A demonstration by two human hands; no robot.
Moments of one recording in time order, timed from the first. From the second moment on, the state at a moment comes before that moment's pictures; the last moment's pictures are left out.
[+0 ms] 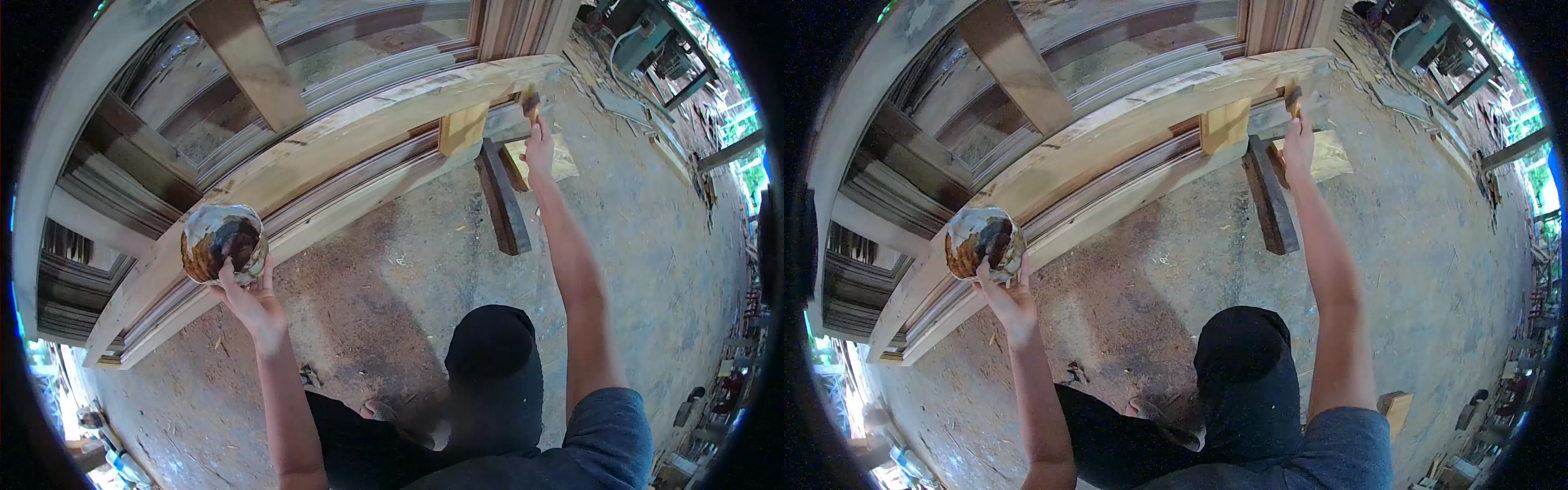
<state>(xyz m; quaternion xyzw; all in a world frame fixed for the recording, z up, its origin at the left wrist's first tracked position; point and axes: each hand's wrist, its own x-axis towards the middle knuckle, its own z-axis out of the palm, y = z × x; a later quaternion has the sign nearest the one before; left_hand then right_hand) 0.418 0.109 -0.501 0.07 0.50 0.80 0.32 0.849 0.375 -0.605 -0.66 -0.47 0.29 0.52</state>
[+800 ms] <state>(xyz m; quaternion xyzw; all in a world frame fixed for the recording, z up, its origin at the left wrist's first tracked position) 0.448 0.115 -0.515 -0.03 0.48 0.72 0.50 0.904 0.404 -0.566 -0.70 -0.38 0.32 0.52</state>
